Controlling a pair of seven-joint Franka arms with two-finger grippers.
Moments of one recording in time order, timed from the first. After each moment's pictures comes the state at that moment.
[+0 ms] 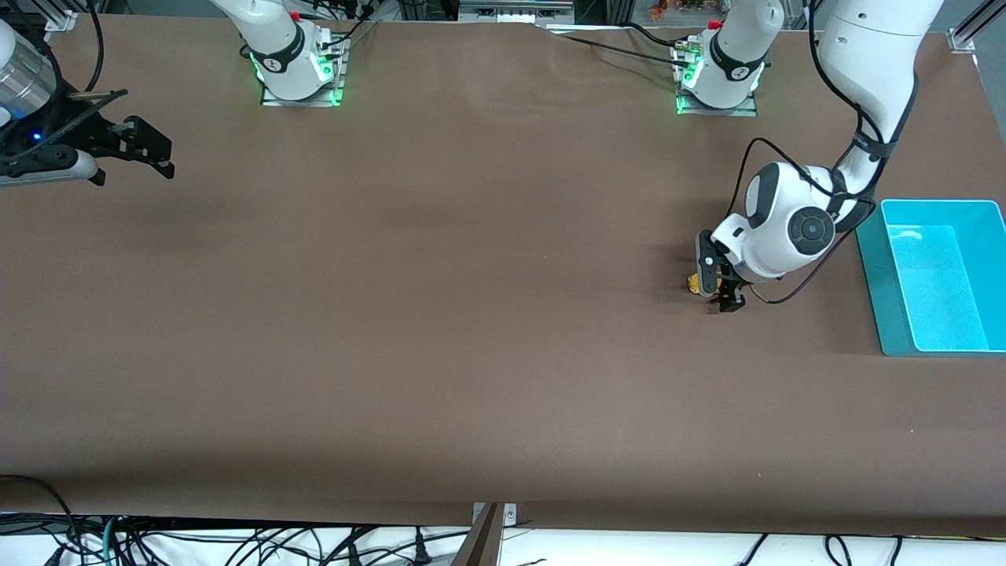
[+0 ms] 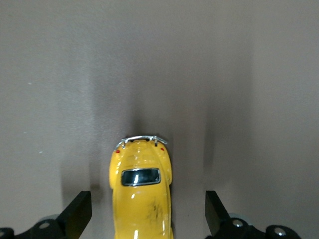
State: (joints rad) left arm -0.02 0.43 -0.10 -2.22 -0.01 2.56 1.44; right arm 0.02 -0.12 0.03 -1.78 -0.01 1.68 -0.07
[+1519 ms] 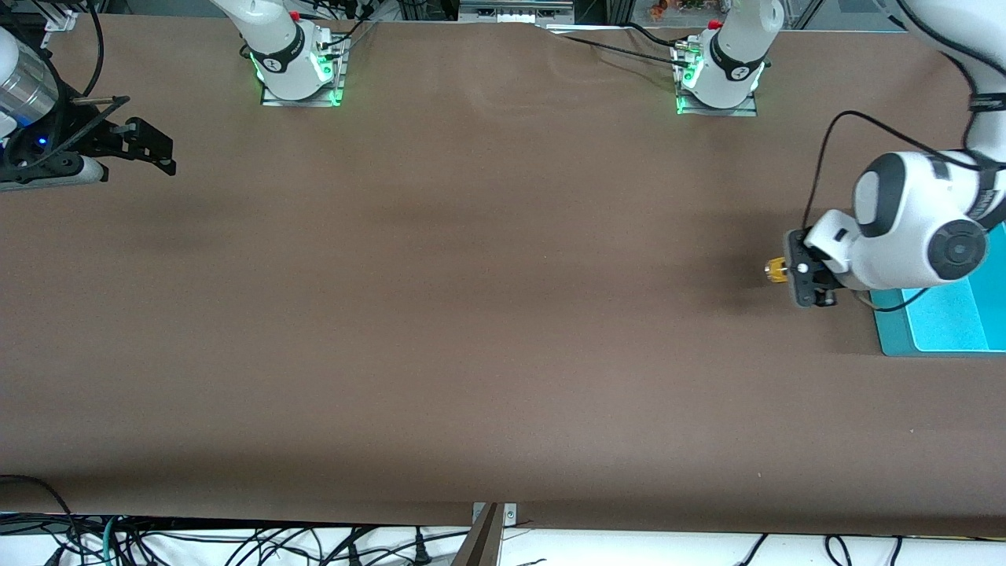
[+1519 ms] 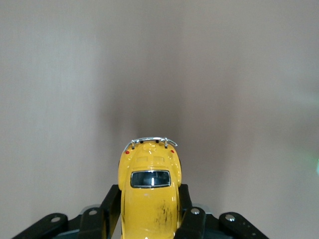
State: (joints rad) left arm 0.15 0.33 -0.08 -1.83 0.10 1.85 1.46; right arm 0.02 -0.11 0.03 -1.78 0.00 1.63 -0.07
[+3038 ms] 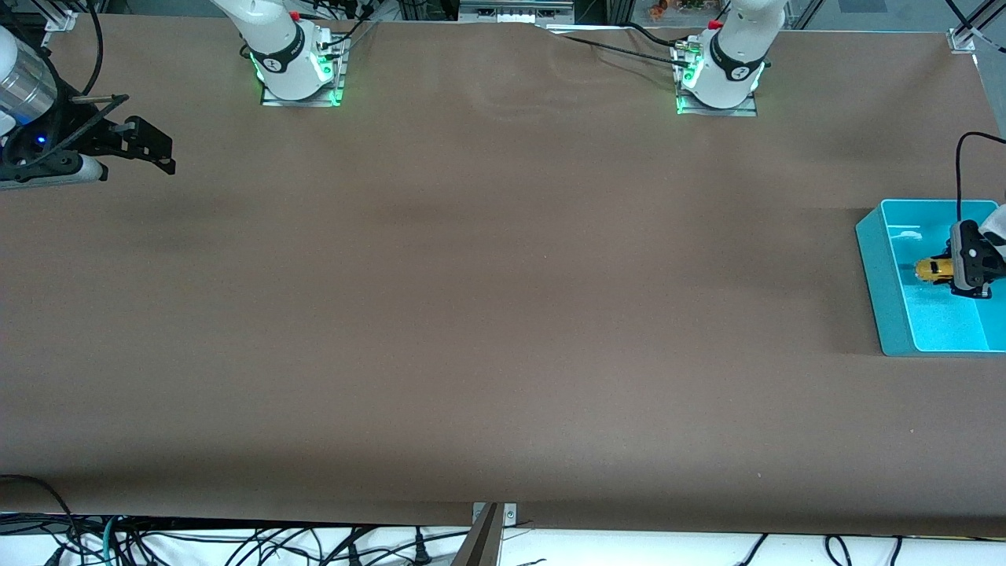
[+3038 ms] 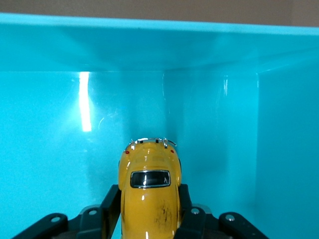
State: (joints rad) left arm 0.68 0.61 -0.08 -1.74 0.20 2.22 2.07; right arm 0.02 -0.11 0.03 -1.78 0.00 1.63 -0.07
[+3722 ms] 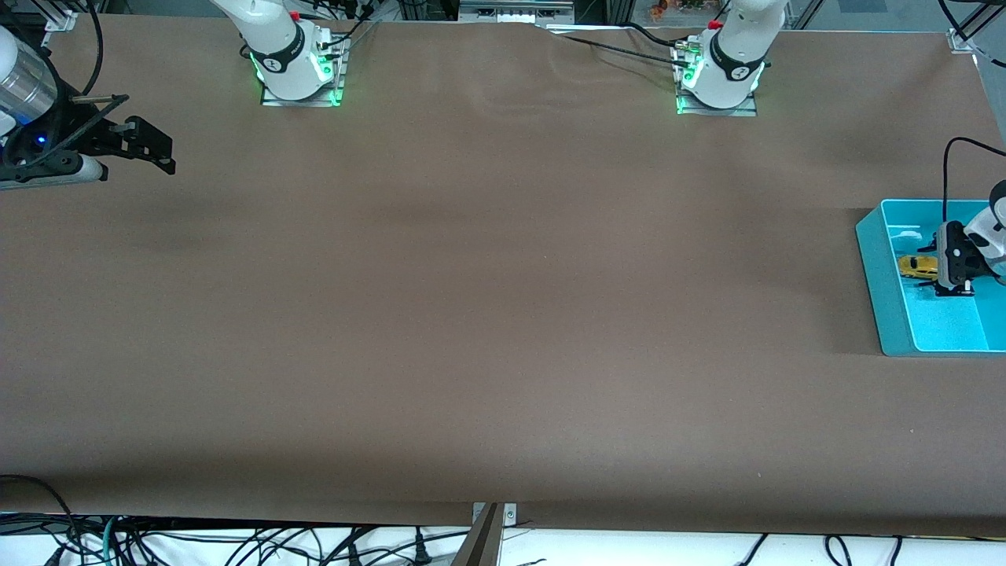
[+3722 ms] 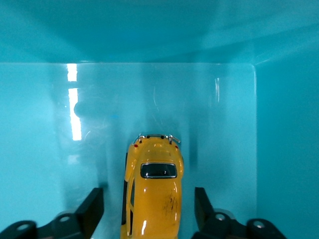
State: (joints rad) left arm 0.71 0.66 -0.08 -1.73 0.20 2.22 2.12; right arm 0.02 -0.11 0.03 -1.78 0.00 1.63 -0.07
